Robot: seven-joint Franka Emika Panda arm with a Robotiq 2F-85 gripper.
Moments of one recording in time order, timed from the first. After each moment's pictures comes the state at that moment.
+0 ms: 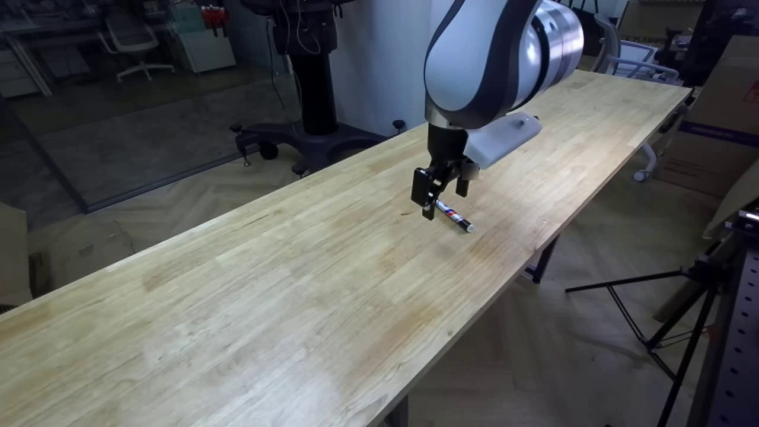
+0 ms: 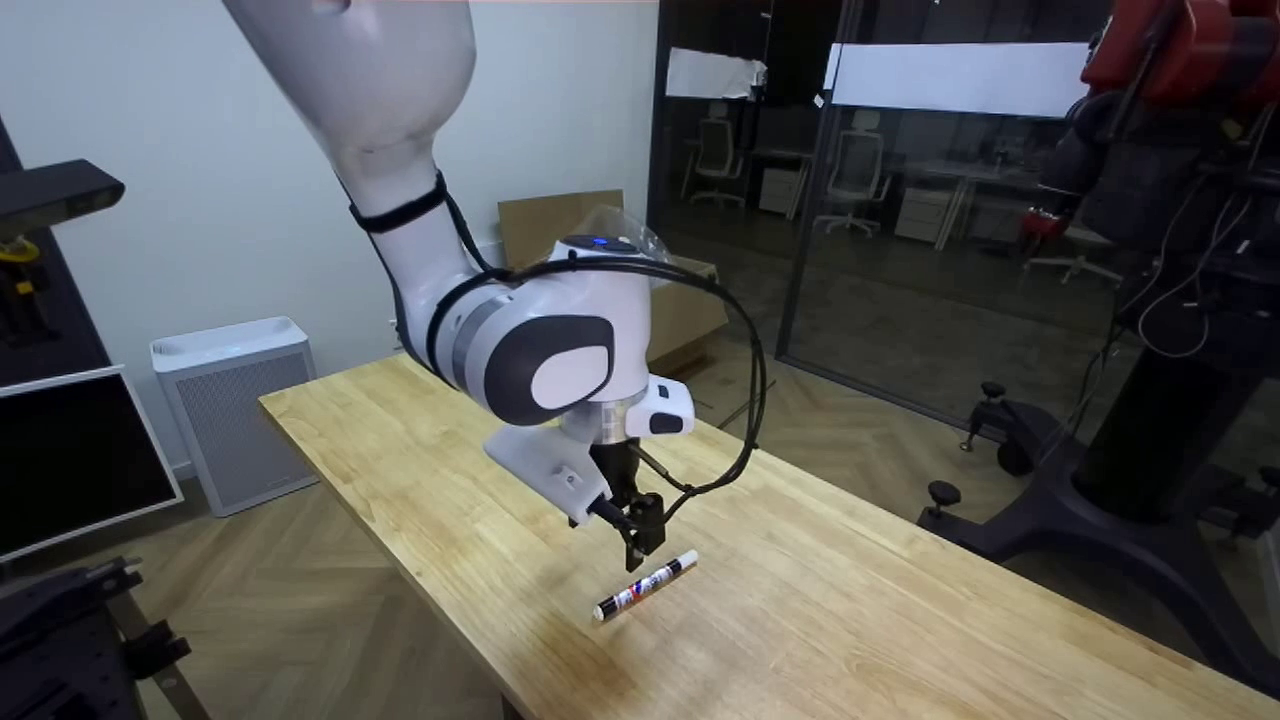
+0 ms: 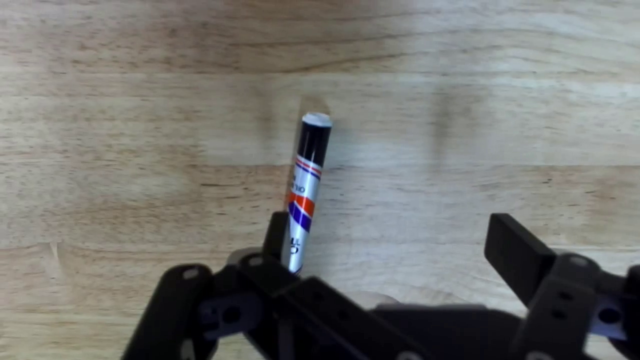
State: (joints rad) arm -0.03 0.57 -0.05 -2.23 0.02 2.84 -0.05
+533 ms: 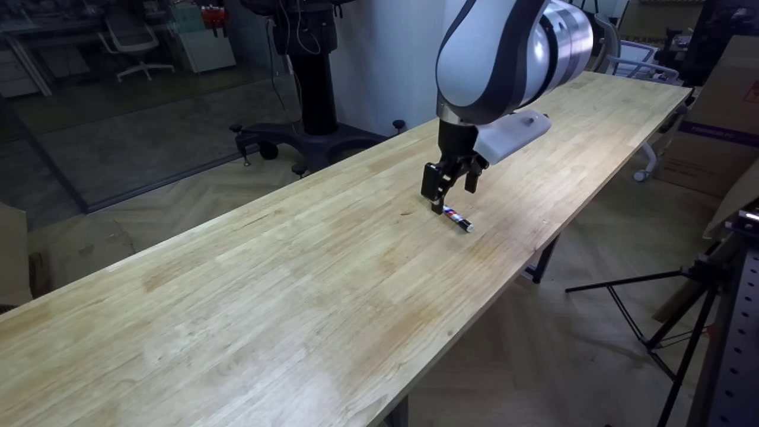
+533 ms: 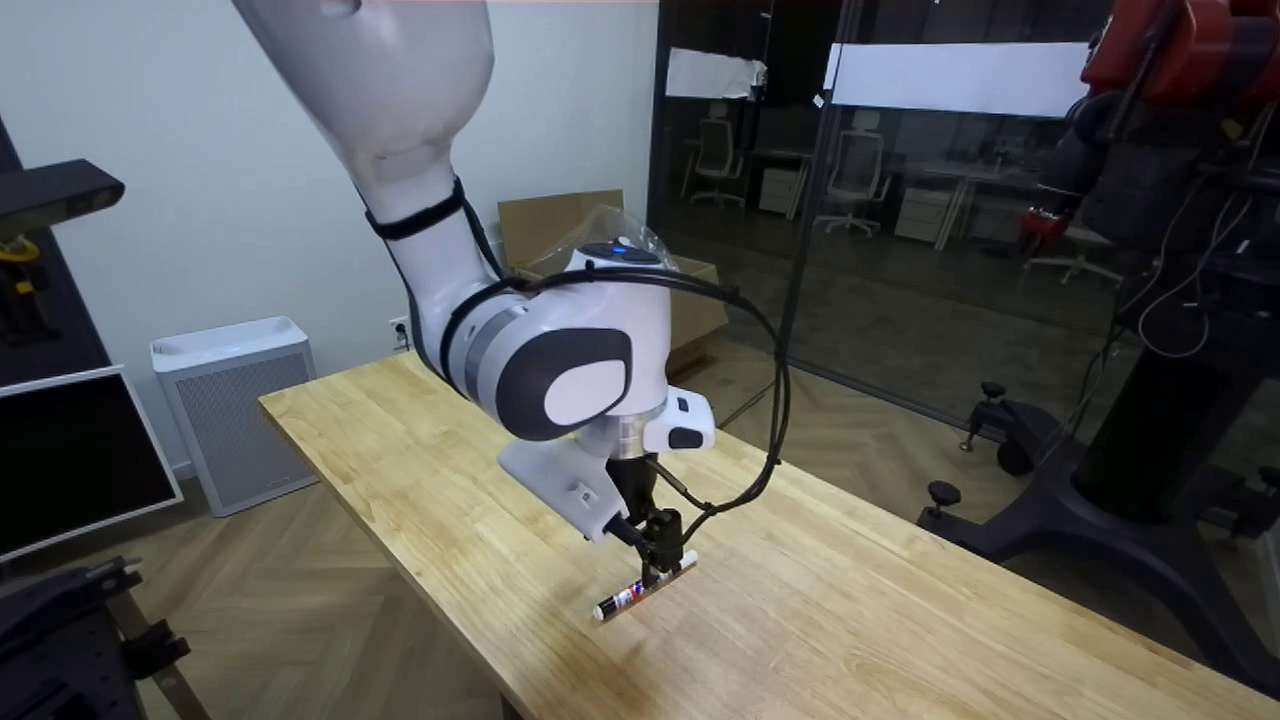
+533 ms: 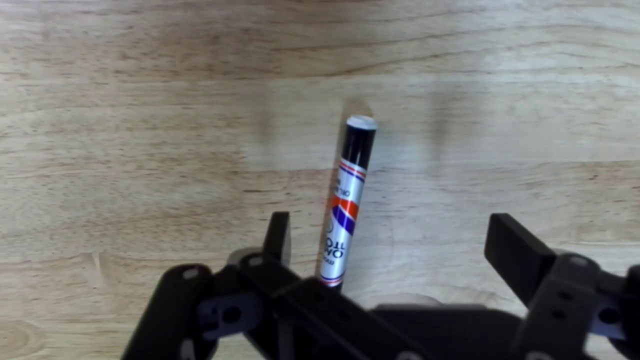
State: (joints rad) arm -0.08 0.57 -0.05 -2.23 0.02 2.85 -0.07
